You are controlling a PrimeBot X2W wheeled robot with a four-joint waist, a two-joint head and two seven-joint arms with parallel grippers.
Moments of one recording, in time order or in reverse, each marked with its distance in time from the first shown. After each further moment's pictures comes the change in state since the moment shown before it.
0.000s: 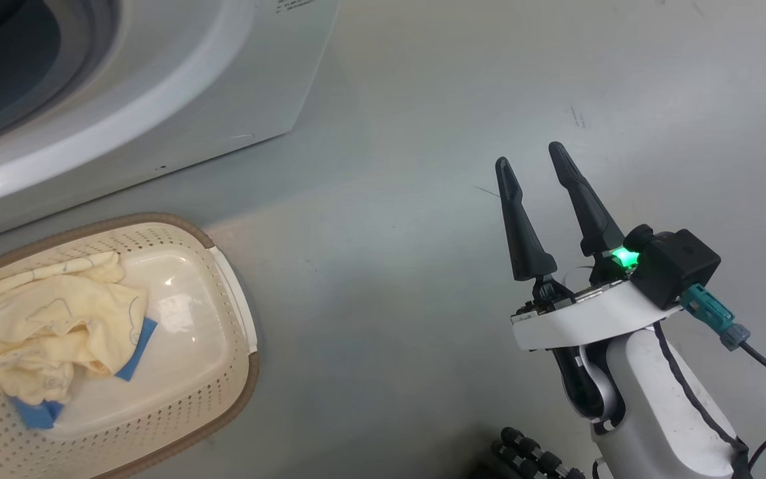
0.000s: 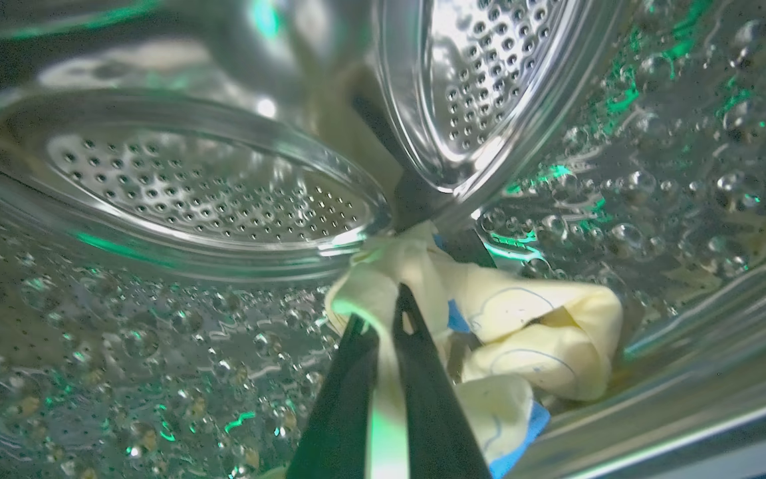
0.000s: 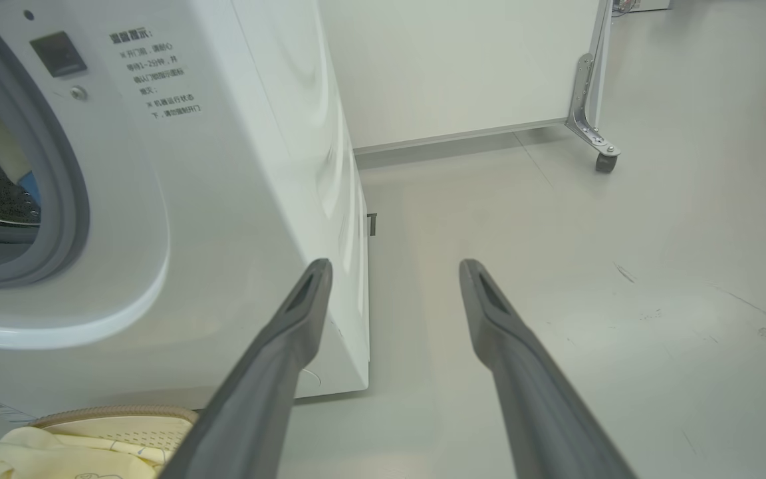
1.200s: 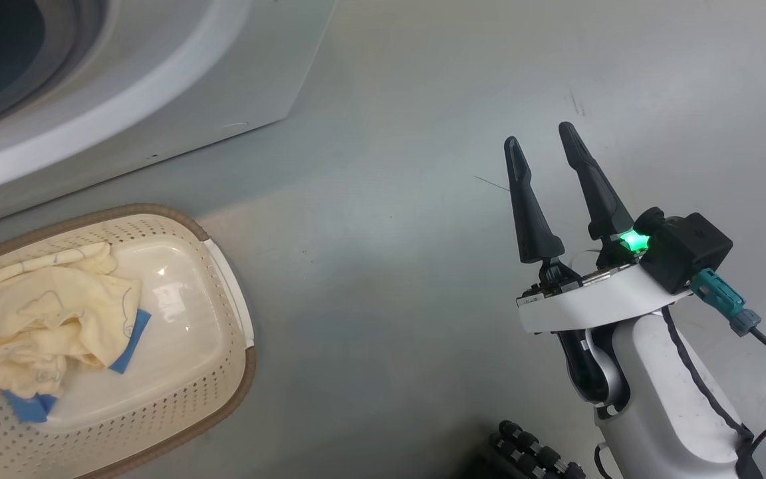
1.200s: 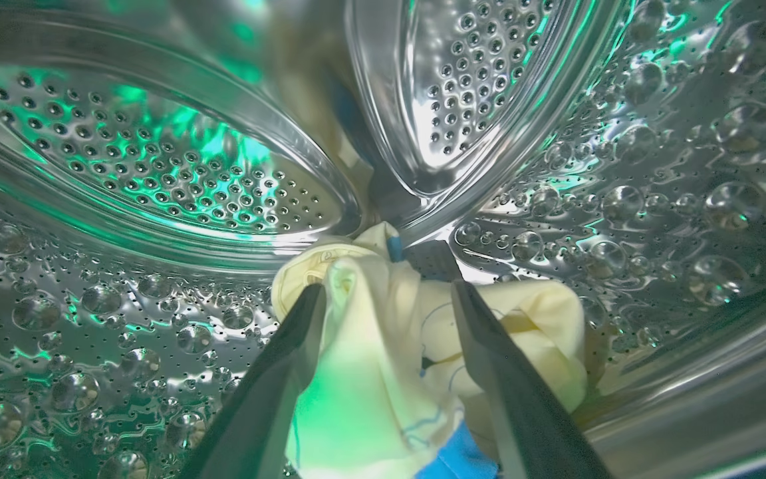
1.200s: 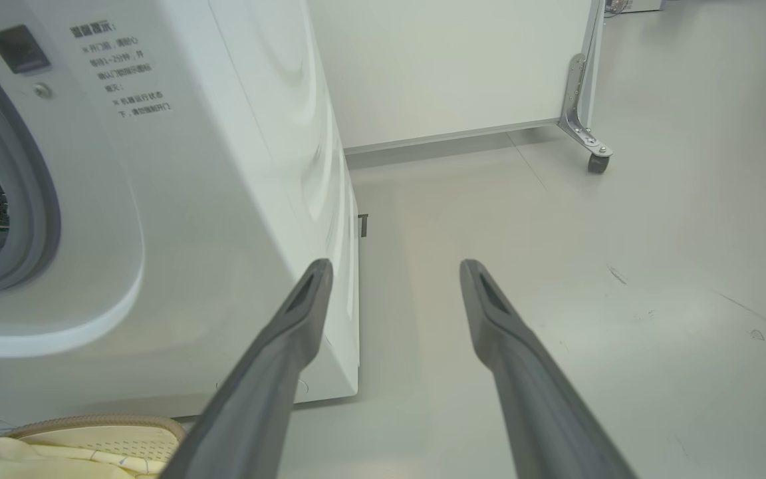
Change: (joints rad) left arm 0.012 -0.078 0.029 0.161 0.014 0.097 -0.295; right arm -0.036 0.002 -0.014 0.006 0.008 -0.001 0.000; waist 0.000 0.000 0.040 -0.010
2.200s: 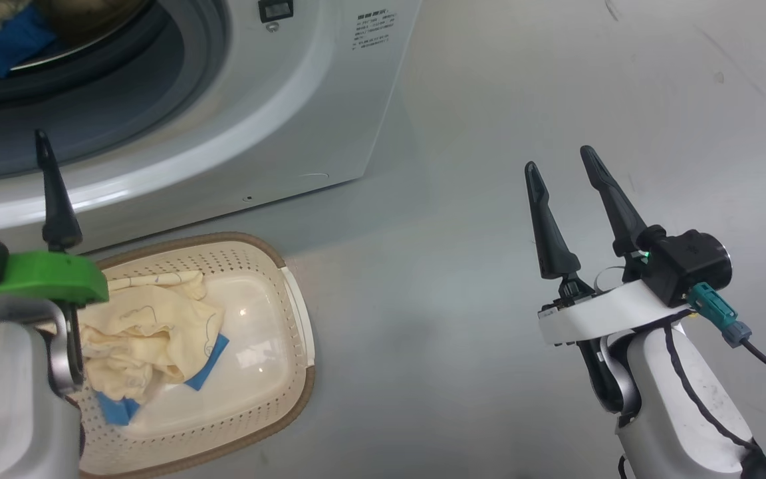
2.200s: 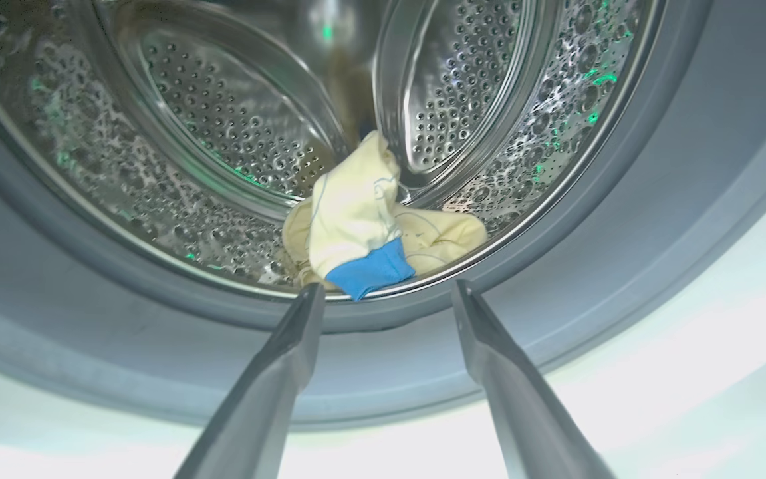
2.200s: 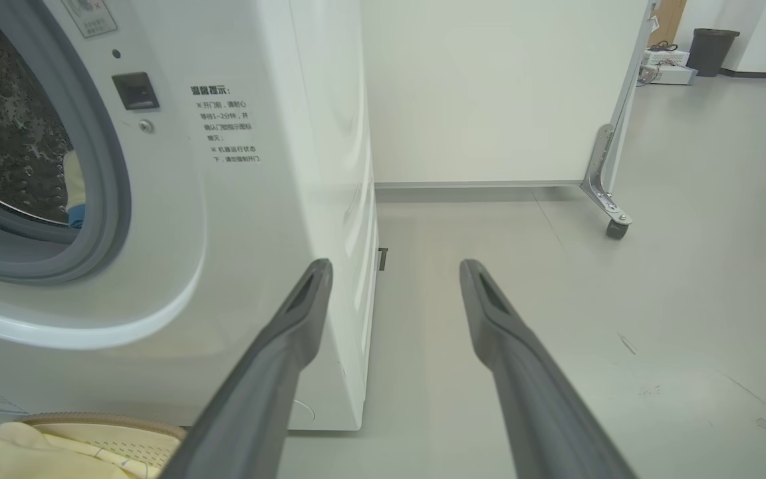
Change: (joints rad) left arm 0.645 -0.276 0.085 -0.210 -0.076 0.099 -0.504; right arm 0.034 -0.004 -0.081 0.068 -0.159 0.020 0.000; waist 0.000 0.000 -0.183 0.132
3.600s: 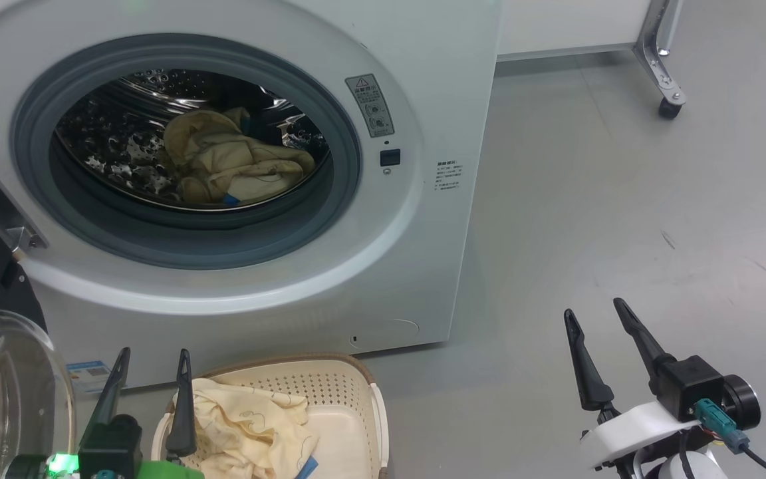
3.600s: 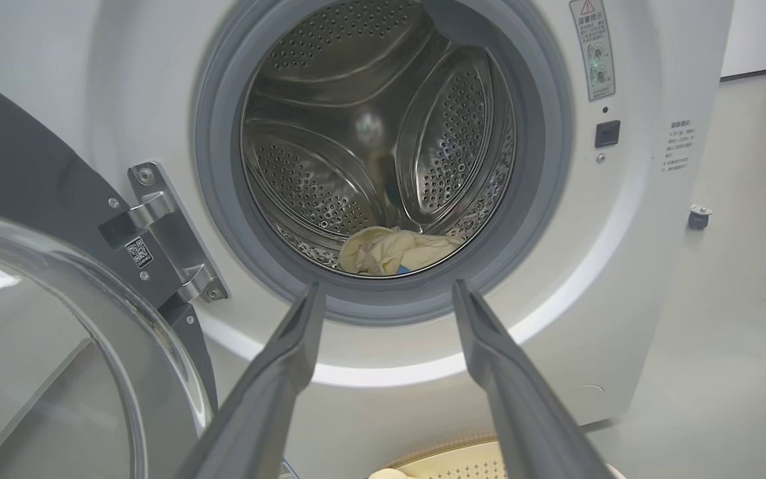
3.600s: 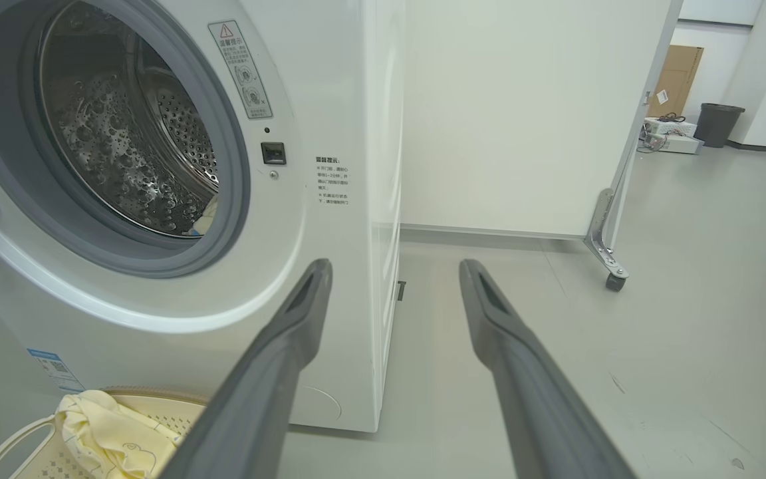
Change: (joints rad) left arm 0.537 -0.077 -0.129 -0.215 0.048 -0.013 -0.016; right arm 0.305 -0.048 -0.070 0.058 -0.064 -0.012 0.000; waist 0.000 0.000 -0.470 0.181
